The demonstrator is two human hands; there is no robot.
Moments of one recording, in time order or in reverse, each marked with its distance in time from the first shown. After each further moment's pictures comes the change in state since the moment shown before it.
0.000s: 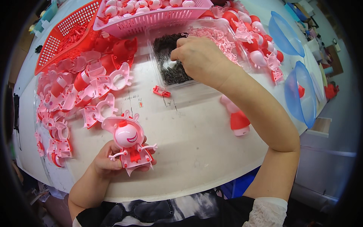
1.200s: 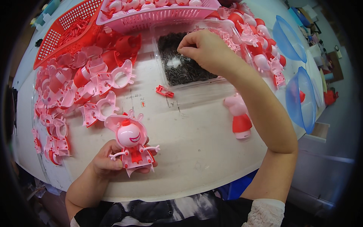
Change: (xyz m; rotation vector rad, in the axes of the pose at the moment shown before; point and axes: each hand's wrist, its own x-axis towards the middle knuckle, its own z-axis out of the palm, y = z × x) left_hand -0.002 0.001 0.000 -0.047 0.014 -0.008; right_hand 0.011 0.003 -0.010 0.614 -0.121 0.491
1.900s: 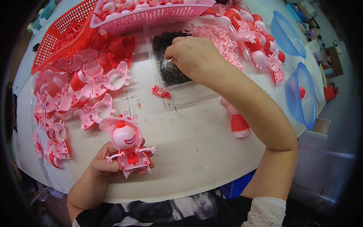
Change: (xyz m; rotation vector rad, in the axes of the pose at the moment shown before) left_hand 0.002 0.000 0.001 -0.010 0.014 -0.016; right_hand -0.006 0.001 0.018 -0.579 0.071 -0.366
